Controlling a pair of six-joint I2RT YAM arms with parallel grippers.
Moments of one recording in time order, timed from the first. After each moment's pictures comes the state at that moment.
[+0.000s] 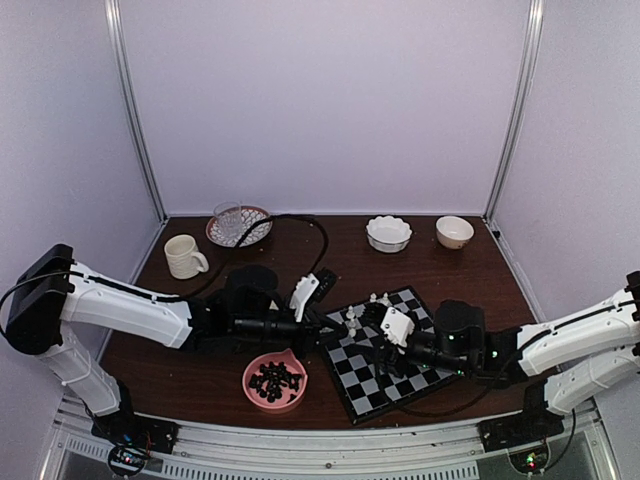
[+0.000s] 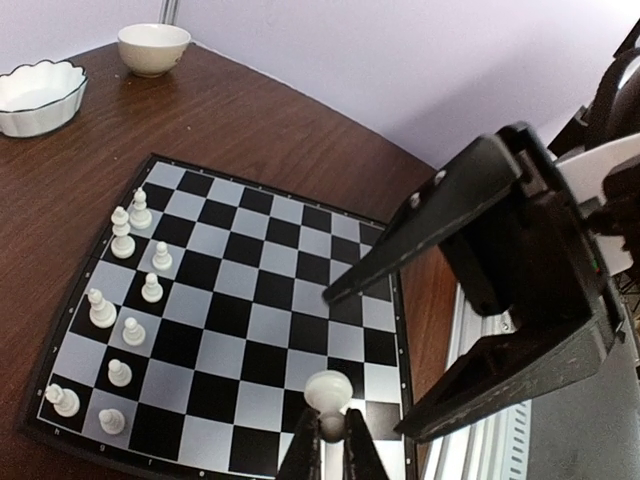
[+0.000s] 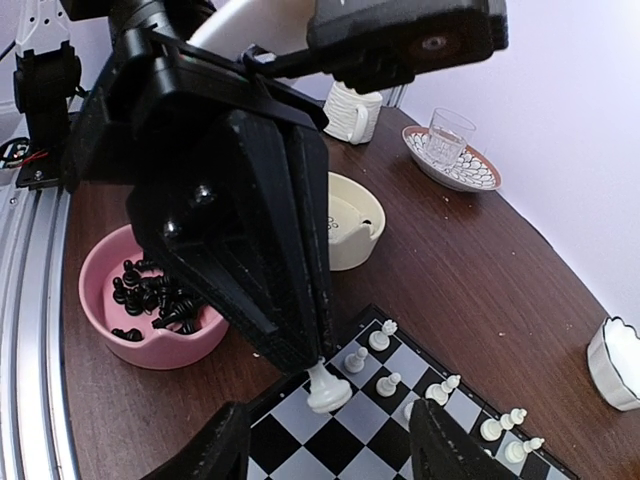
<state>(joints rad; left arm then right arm) -1.09 1.58 0.80 0.42 0.28 -0.32 1.17 1.24 0.45 0.51 0.16 -0.20</state>
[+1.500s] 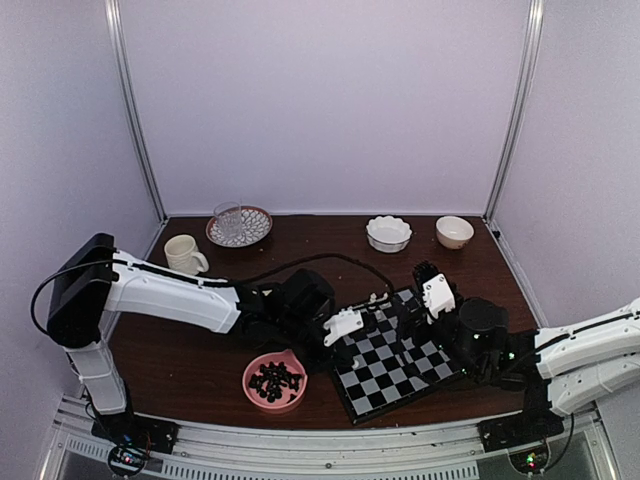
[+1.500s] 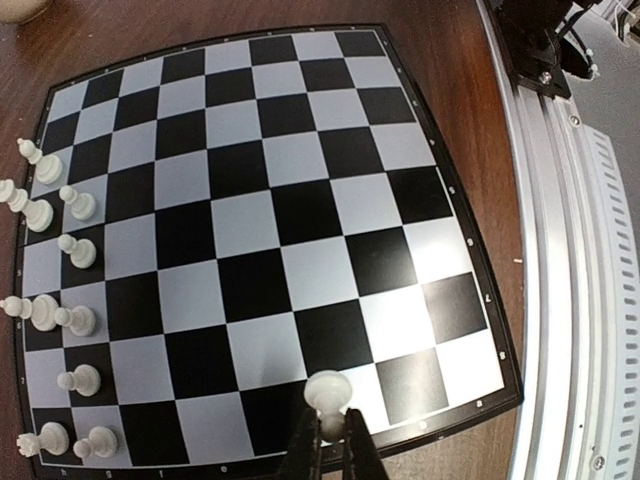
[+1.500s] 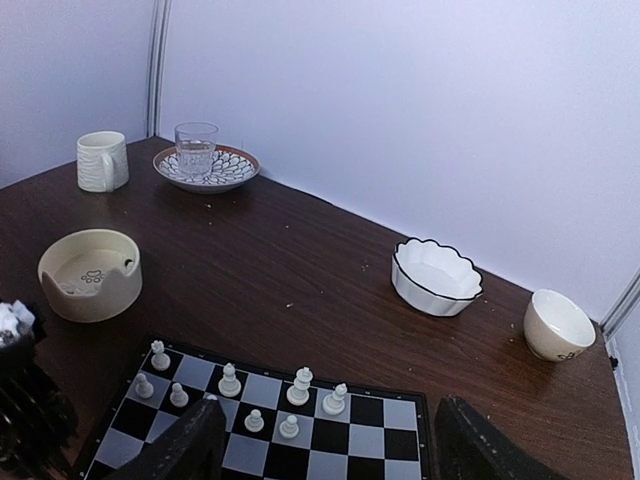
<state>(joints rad) -1.13 1.81 1.13 -0.15 0.29 0.18 1.17 1.11 0.39 0.55 0.76 -0.07</state>
